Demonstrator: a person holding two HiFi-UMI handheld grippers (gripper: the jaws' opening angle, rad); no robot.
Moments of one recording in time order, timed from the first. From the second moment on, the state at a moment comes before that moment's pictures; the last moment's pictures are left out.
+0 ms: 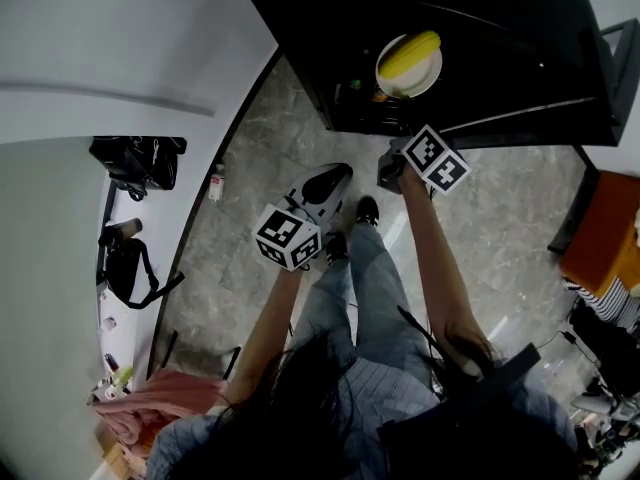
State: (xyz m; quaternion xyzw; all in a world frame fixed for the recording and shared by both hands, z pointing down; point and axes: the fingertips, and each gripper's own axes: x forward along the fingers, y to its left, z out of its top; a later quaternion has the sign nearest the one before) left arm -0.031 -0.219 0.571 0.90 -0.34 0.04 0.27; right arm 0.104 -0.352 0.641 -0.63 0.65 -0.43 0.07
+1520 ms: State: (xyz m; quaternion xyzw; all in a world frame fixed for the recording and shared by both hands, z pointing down) left arm -0.041 -0.231 0.591 0.89 -0.35 0.05 0.28; right arm 0.060 -0.415 0.652 -0.57 0.76 -0.23 -0.20
